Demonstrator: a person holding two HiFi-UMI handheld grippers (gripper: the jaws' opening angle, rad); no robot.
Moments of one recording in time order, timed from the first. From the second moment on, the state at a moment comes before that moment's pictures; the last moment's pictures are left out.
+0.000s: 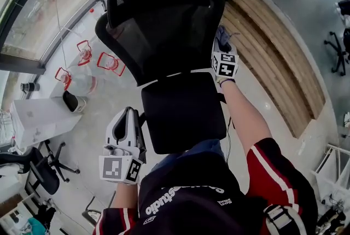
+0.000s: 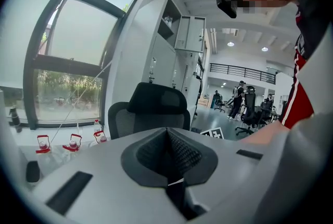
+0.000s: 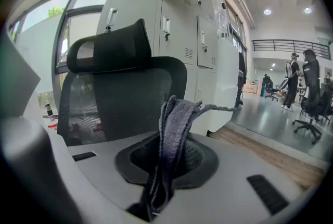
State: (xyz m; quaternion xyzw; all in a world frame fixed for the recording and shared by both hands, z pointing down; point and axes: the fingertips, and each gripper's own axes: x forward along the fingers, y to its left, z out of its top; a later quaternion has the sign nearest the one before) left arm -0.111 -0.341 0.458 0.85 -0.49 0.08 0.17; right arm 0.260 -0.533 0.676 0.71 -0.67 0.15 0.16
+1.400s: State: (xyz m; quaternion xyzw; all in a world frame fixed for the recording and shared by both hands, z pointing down) left arm -0.230 -0.322 0.471 0.79 -0.58 0.07 0.19; right arm -0.015 -0.583 0.704 0.59 -0.78 0.16 0.16
